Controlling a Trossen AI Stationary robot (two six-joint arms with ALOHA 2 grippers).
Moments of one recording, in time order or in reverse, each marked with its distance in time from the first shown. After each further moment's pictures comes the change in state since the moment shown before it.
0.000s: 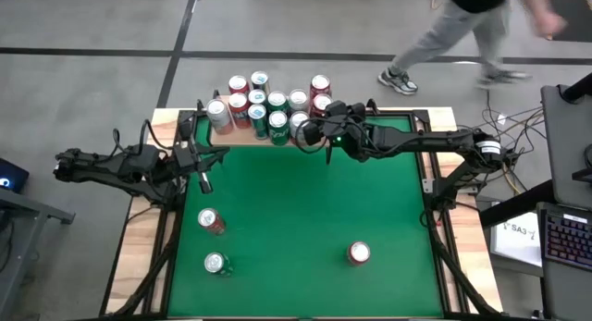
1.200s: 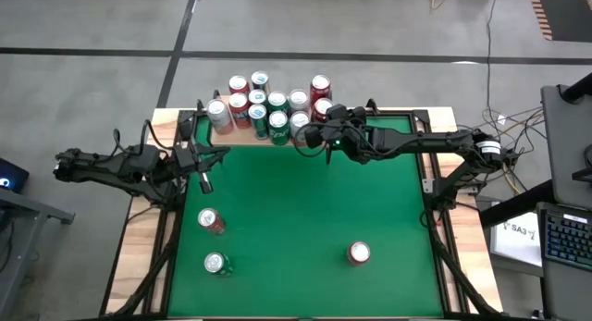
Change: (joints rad) left arm 0.000 0.004 0.000 -0.001 0.001 0.000; right arm 0.001 -0.001 -0.019 -0.052 -0.005 0.059
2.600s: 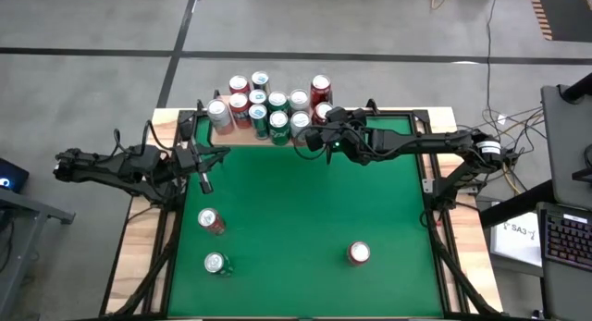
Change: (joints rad) left arm 0.000 0.000 0.000 -0.014 0.000 0.011; right arm -0.001 0.000 -0.029 -0.008 -0.022 -0.002
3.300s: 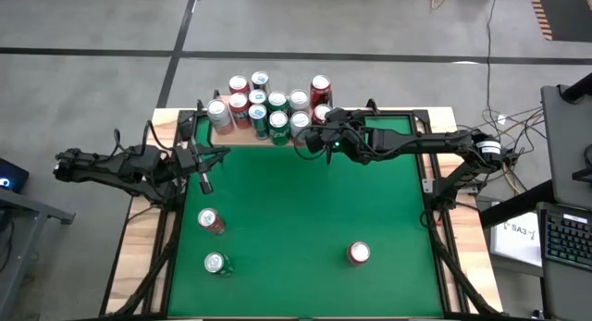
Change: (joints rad) left arm 0.000 0.000 0.000 -0.004 0.000 0.000; right arm 0.000 0.000 0.000 -0.015 -0.050 0.019
